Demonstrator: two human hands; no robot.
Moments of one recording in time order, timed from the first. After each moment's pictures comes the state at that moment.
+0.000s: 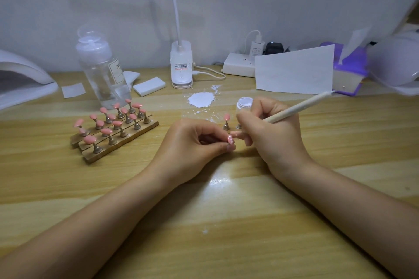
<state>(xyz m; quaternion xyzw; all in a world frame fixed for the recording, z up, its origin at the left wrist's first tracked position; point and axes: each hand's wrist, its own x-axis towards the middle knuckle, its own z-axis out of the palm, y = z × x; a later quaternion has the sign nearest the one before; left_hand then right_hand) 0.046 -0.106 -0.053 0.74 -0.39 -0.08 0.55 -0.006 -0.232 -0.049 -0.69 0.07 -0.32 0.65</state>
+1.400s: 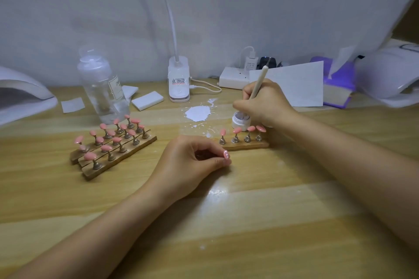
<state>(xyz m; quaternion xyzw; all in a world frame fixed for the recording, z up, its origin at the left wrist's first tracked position) 0.045 -0.105 -0.050 0.75 -0.36 -0.09 0.54 0.054 -0.296 -0.023 -0.90 0.14 -0.23 0.36</state>
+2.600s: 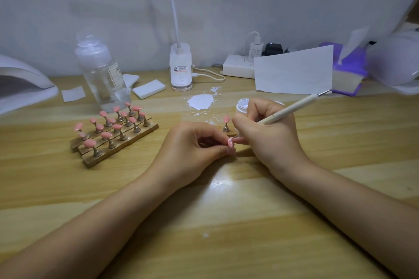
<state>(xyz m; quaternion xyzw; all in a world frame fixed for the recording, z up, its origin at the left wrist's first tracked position) 0.046 -0.104 -0.053 0.75 -0.39 -0.07 0.53 -0.006 -0.232 -0.049 -0.70 0.07 -0.31 0.64</state>
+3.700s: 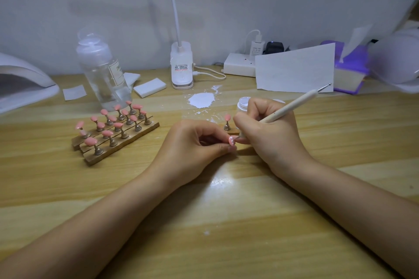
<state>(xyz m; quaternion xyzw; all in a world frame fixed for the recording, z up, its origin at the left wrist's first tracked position) 0.047 -0.105 -0.055 0.75 -0.39 -0.07 0.53 -0.006 -0.233 -0.049 -0.71 0.08 -0.29 0.64</state>
